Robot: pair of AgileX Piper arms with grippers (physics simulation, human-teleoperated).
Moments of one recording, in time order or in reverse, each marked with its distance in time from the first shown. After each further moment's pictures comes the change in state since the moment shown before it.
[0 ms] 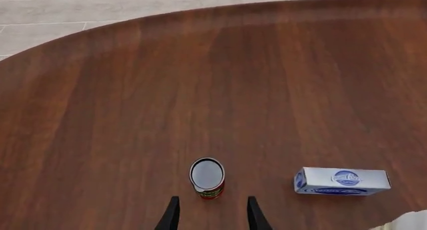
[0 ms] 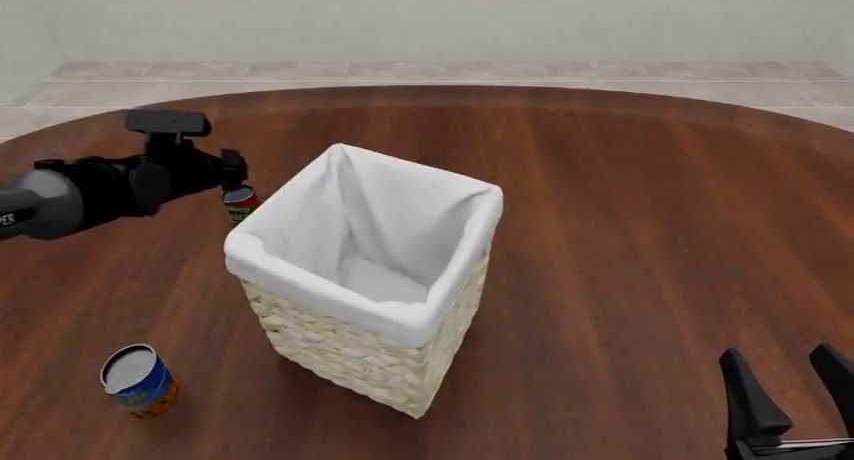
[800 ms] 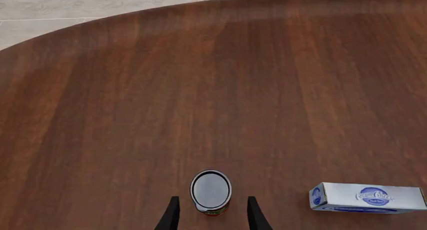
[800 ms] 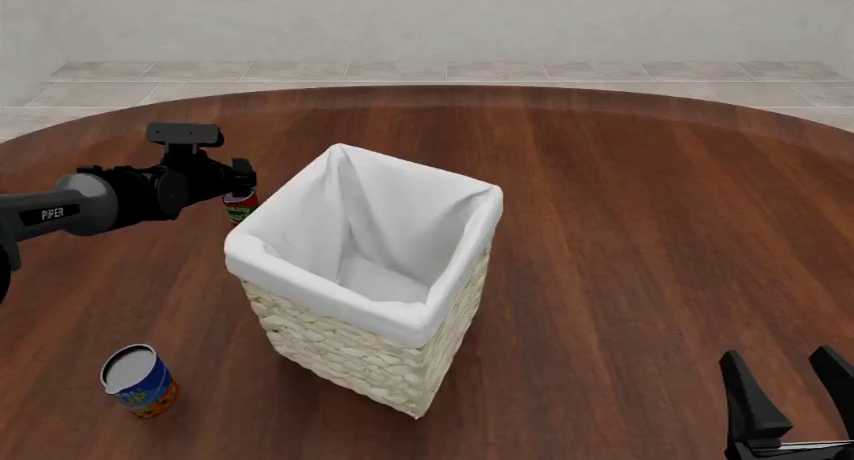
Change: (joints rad) left arm 0.012 0.161 -0.095 -0.057 0.005; right arm -0.004 -0.009 0.000 0.018 -0.005
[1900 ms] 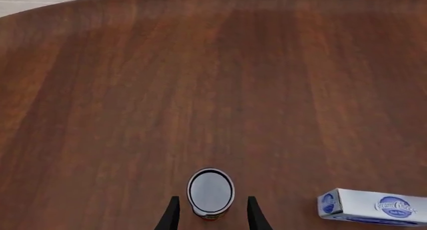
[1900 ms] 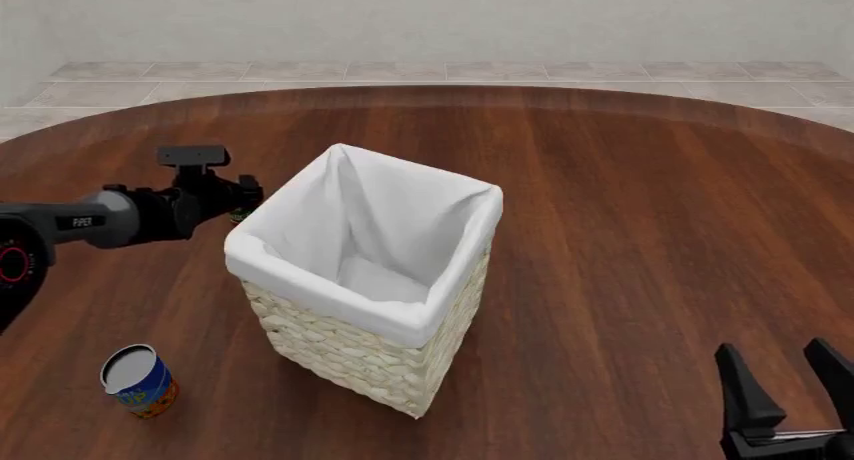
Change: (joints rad) left arm 0.005 0.104 0.004 -0.104 -0.060; right arm 0.003 0.084 0.000 -0.075 -0.002
